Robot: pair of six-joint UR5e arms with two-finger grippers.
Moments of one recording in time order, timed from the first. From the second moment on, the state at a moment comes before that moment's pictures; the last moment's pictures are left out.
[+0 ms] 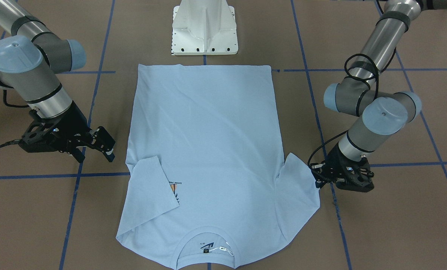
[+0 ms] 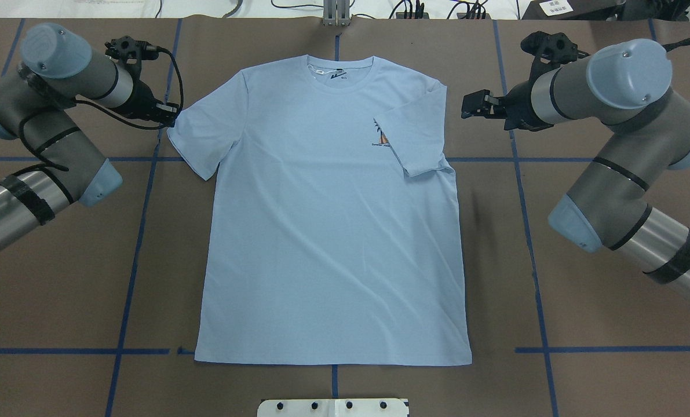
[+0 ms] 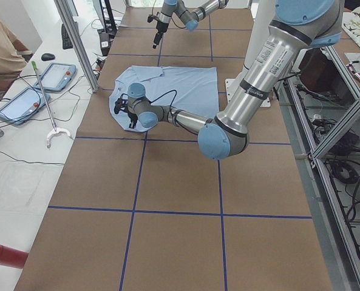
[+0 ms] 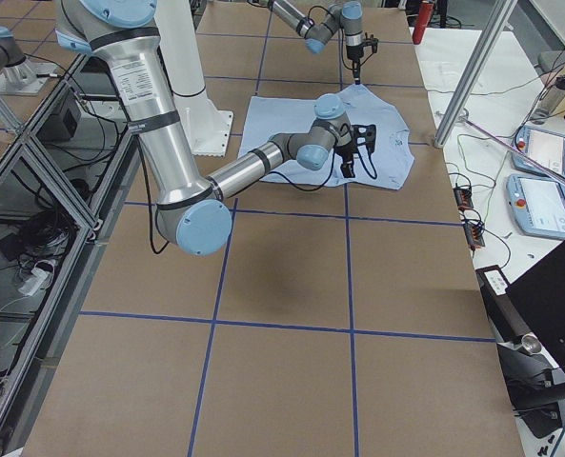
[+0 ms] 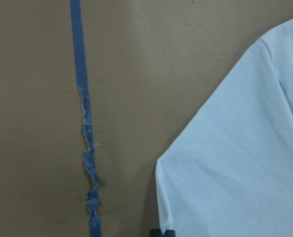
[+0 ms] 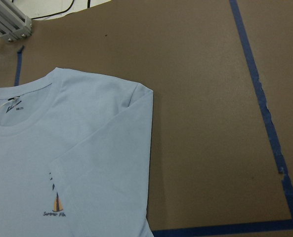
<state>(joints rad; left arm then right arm) -0.90 -2.15 -1.22 -2.26 -2.06 -0.93 0.86 -1.21 1.67 -1.02 1.91 1.24</state>
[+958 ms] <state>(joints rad) -0.79 -2.39 -1.02 -2.30 -1.95 -1.11 0.84 -1.22 1.67 -1.02 1.90 1.25</state>
